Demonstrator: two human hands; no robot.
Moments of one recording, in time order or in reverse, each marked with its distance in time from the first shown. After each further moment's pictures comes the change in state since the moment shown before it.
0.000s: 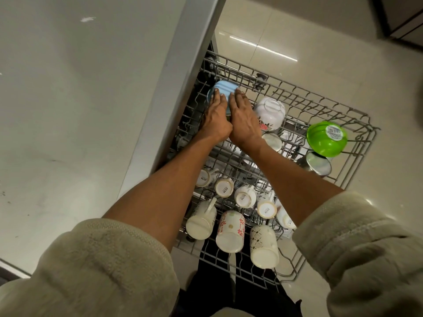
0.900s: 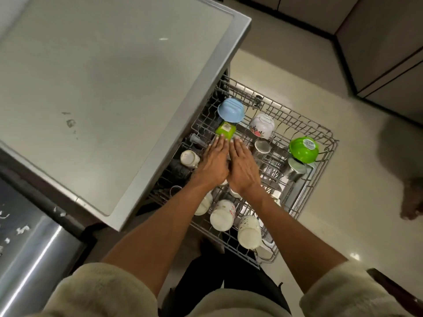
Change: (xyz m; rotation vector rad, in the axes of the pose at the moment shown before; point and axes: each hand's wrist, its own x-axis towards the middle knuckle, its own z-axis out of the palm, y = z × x) left_hand -0.188 -0.019 0.019 0.227 0.100 0.179; right_hand -0.189 -0.042 -0.021 -0.045 0.003 -0.136
